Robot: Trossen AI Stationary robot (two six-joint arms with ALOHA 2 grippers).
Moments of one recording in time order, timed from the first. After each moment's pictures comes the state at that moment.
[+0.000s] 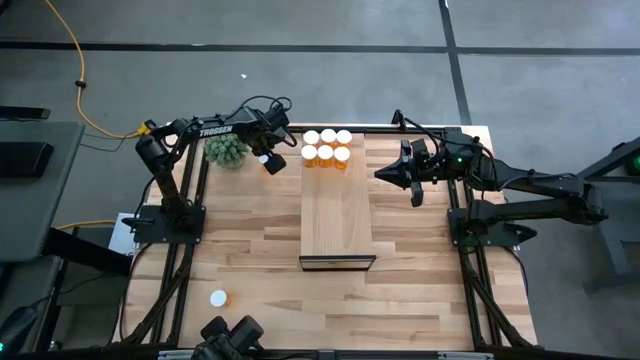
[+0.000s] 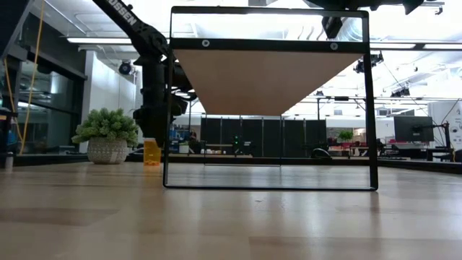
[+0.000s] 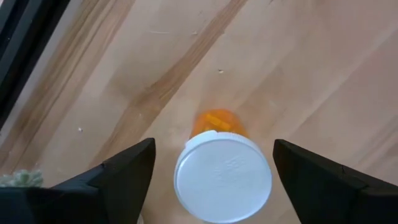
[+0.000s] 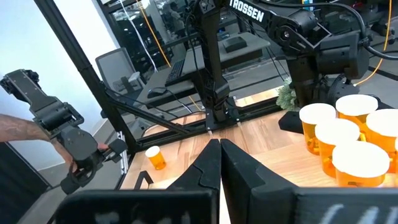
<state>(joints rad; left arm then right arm) 0.83 1.79 1.22 -0.88 -0.06 0.06 -0.28 0.86 0.74 0.04 -0.35 0.29</state>
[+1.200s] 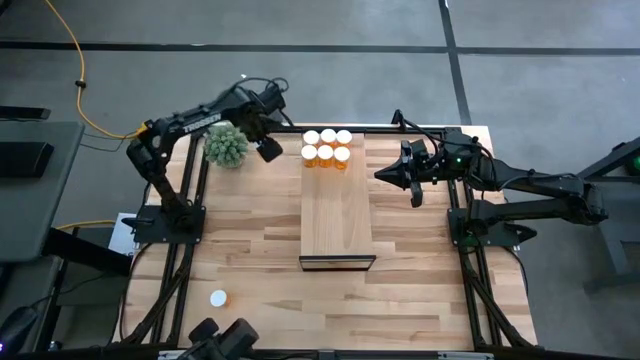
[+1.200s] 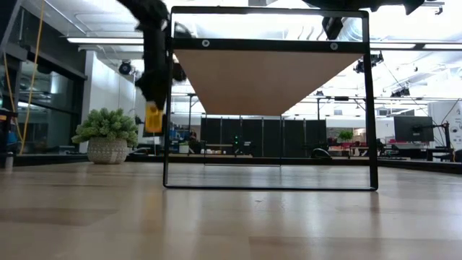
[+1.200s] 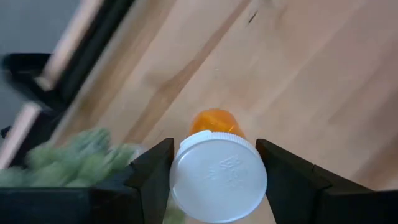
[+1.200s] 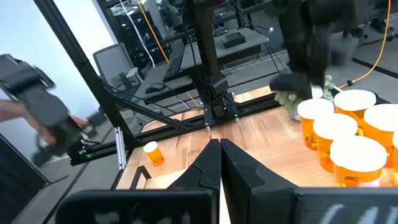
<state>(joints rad) 0.82 1.72 1.45 -1.17 -0.06 0.06 -0.28 0.86 0.74 0.02 -0.35 0.28</state>
